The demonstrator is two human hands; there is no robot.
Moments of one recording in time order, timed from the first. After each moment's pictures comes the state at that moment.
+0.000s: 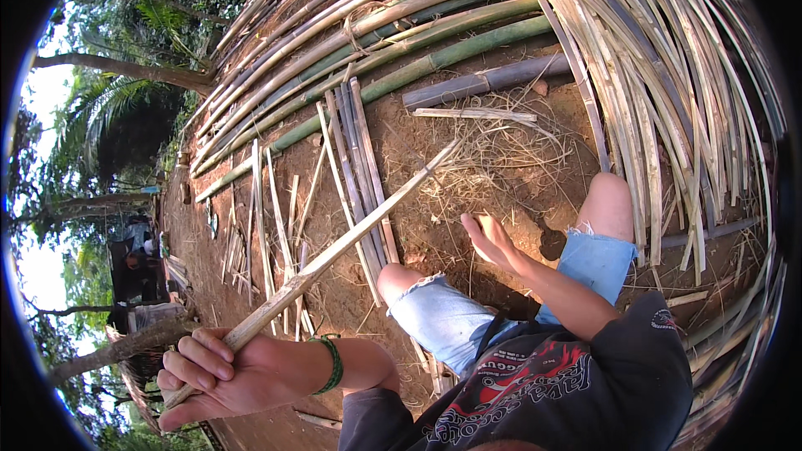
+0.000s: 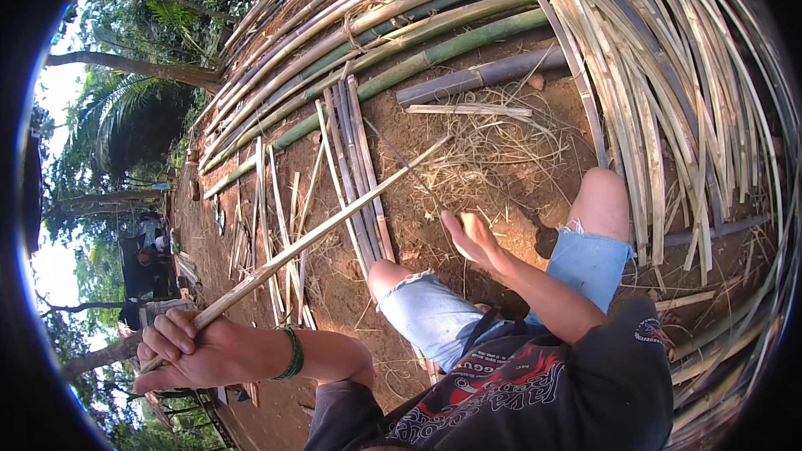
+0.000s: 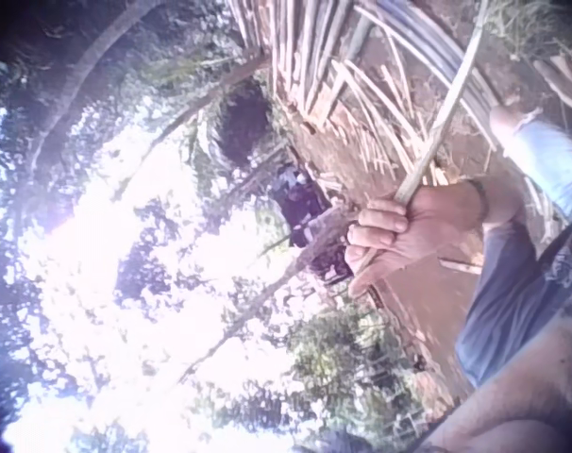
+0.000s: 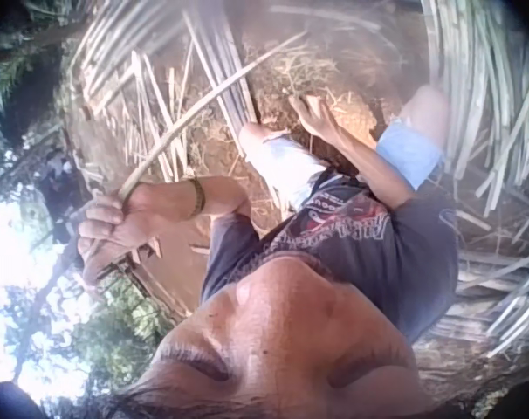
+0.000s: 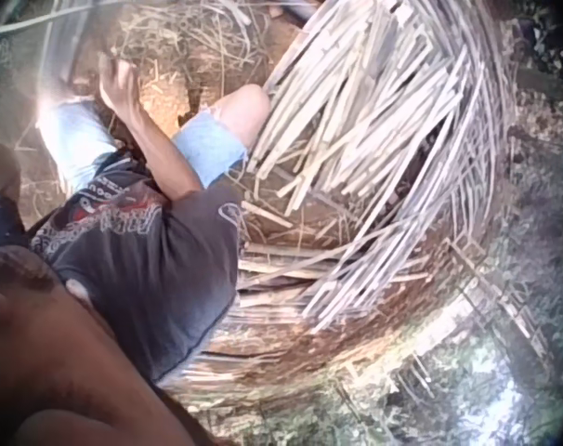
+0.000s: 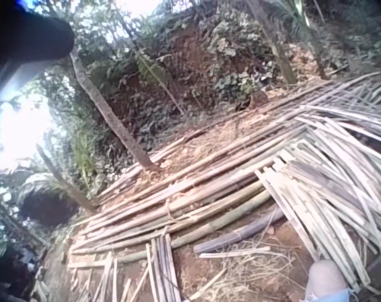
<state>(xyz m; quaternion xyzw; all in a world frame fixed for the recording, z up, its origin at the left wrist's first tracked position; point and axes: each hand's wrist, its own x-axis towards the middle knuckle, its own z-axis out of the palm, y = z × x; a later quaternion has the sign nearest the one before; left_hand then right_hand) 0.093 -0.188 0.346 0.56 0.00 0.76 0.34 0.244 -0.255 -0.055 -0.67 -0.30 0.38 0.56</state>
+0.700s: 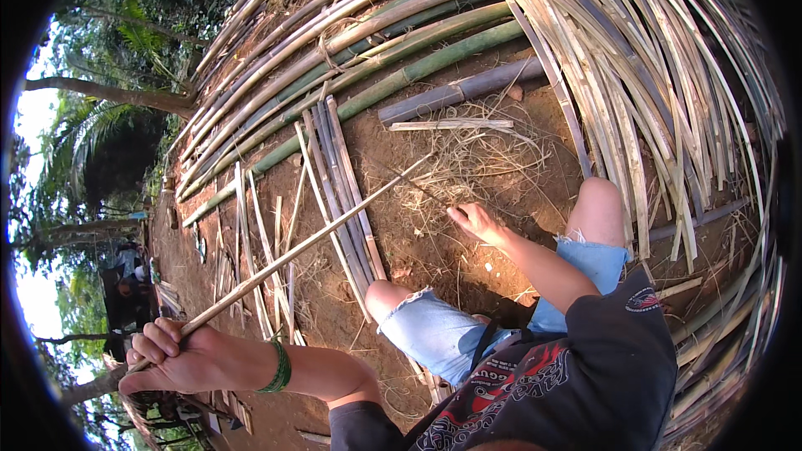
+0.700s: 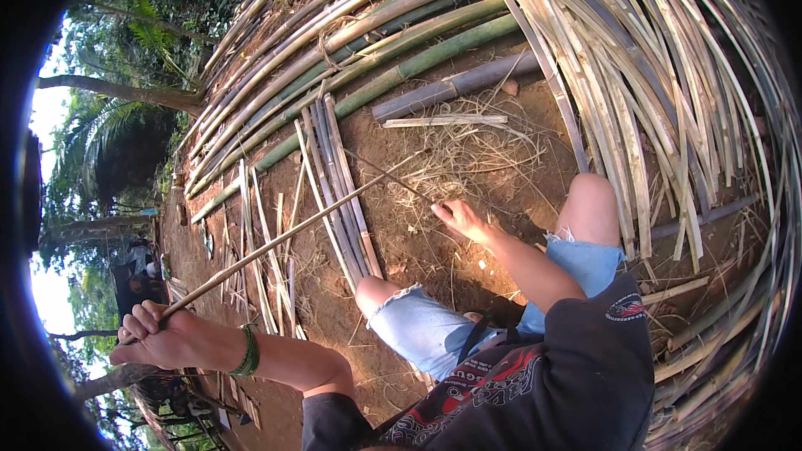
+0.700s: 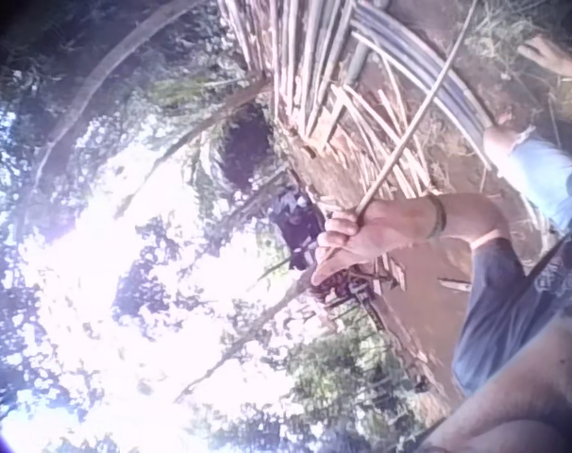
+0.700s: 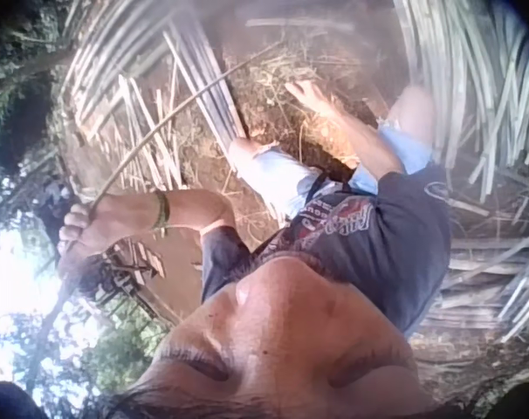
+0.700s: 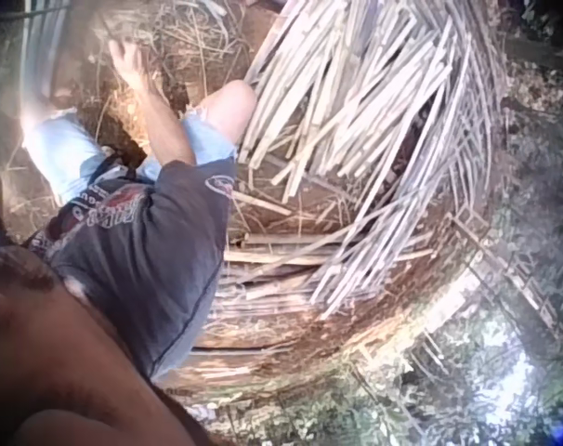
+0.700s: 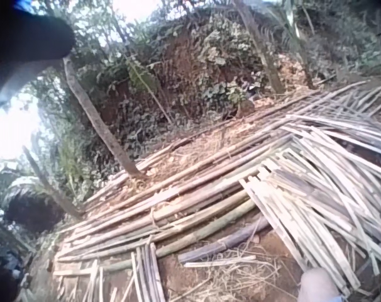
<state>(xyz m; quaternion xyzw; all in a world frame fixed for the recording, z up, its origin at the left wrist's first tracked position) 0.060 -0.127 0.364 0.53 0.06 0.77 0.35 0.297 -0.219 -0.133 -0.68 -0.38 0.40 0.49</state>
